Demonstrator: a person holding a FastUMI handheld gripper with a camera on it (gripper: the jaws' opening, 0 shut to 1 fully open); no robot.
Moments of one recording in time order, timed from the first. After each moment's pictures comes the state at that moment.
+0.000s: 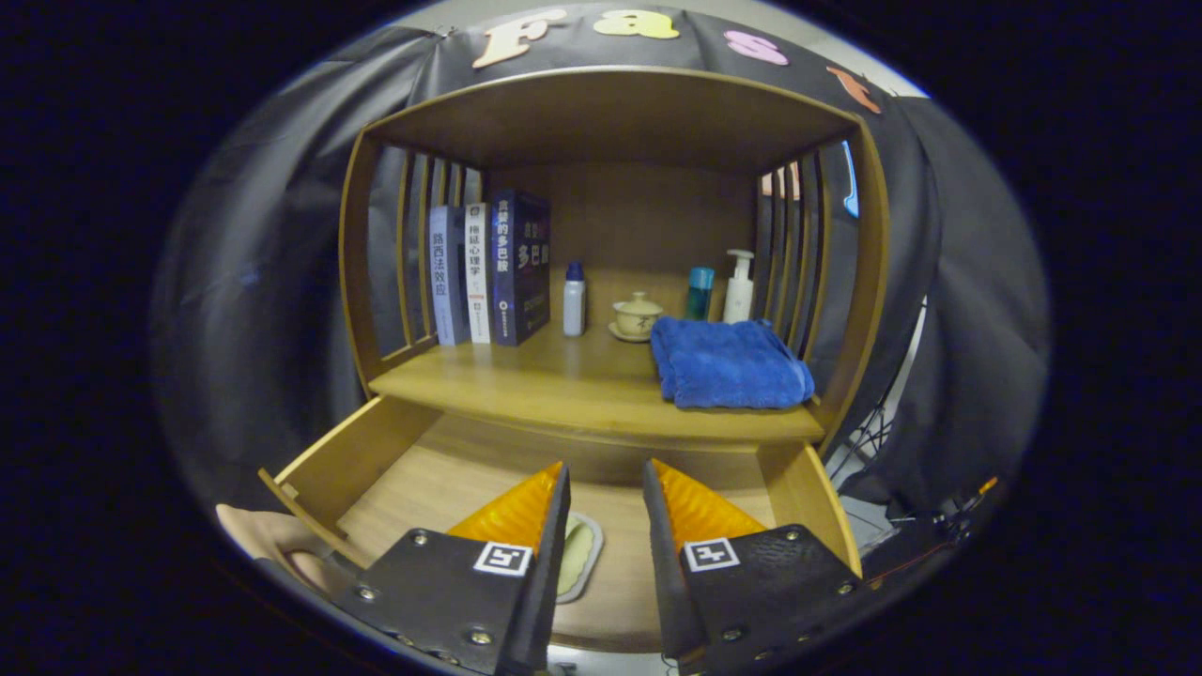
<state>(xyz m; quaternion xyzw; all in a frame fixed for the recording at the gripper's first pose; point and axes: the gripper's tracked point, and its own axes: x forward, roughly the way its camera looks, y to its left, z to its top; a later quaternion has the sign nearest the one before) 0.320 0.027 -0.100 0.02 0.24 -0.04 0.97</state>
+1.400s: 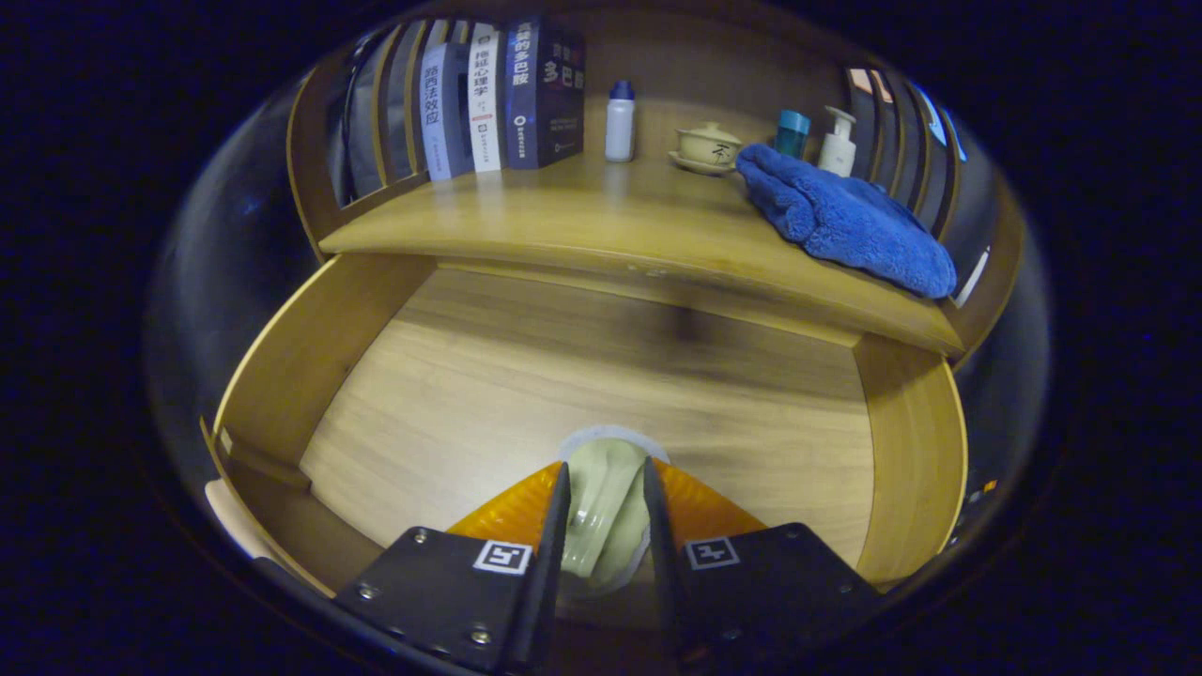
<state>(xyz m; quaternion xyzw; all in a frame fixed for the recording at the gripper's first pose) 0.335 0.073 -0.235 -0.02 0.46 0.01 0.89</state>
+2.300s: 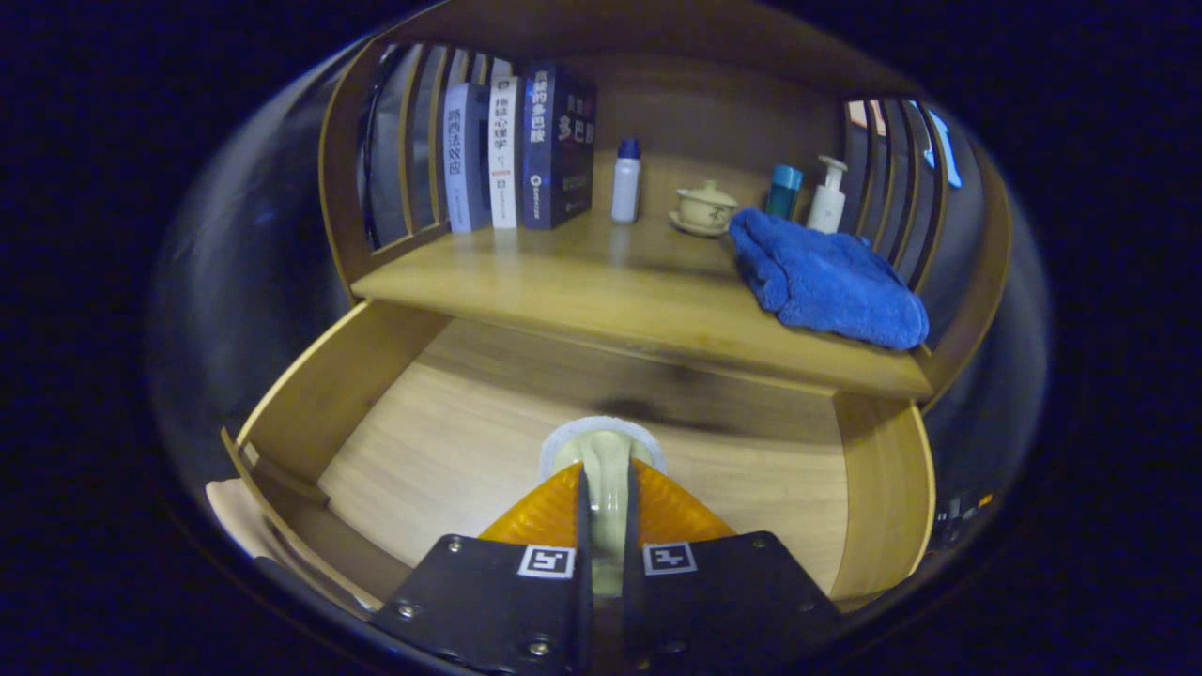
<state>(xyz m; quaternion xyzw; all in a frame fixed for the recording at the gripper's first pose) 0.352 0.074 -0.179 -0.02 0.37 0.02 0.93</state>
